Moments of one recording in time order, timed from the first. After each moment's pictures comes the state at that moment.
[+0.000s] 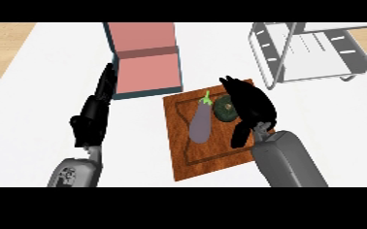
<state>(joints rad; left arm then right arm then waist) -0.15 0.05 -0.09 -1.51 -0.13 0.20 0.02 -0.38 -0.08 0.28 -1.47 0.96 0.47 0.49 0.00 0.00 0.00</state>
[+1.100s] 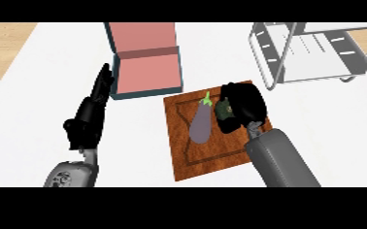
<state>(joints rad) -0.13 0.05 -0.08 -1.57 -0.15 0.17 0.04 -0.41 -0.06 0.29 -1.25 1.19 0.12 0.32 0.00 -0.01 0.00</state>
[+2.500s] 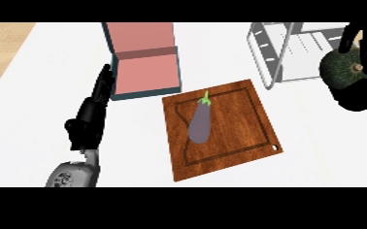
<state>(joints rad) -0.13 0.03 -0.08 -1.57 -0.17 0.17 0.05 -0.64 -0.38 -0.10 -1.91 1.07 0.85 0.56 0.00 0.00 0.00</state>
